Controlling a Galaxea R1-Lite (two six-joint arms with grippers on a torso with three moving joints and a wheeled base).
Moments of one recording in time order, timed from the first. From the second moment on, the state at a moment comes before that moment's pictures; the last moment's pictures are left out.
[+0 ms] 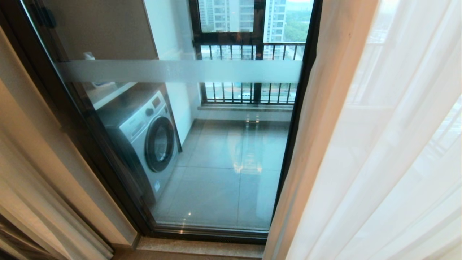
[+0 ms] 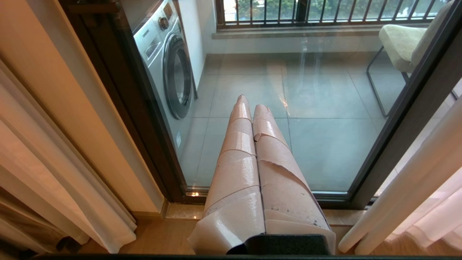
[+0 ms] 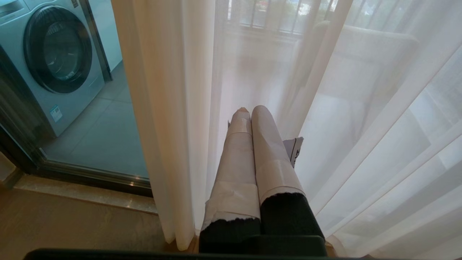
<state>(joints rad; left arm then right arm) 0.00 0.00 0.00 0.00 -0.01 0.04 0.01 0.00 0.00 0.00 0.05 -0.11</state>
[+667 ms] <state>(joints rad) 0.01 0.00 0.00 0.00 -0.01 0.04 0.01 0.00 0.00 0.00 0.05 -0.11</state>
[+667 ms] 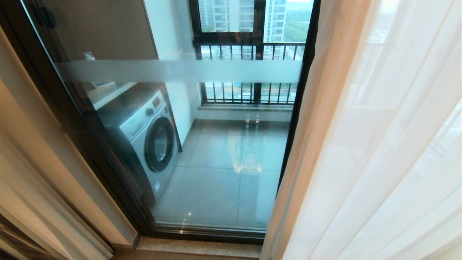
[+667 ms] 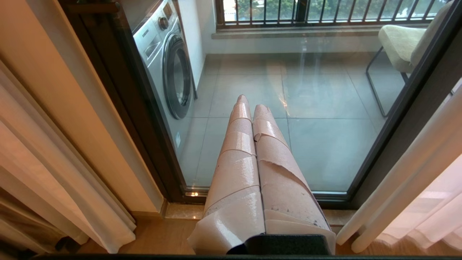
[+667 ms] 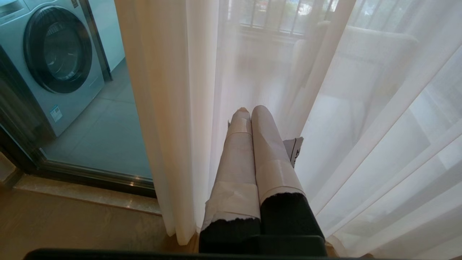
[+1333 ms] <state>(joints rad) 0.00 0.00 0.00 0.00 0.00 0.04 0.01 0.00 0.00 0.00 0.05 -0.11</state>
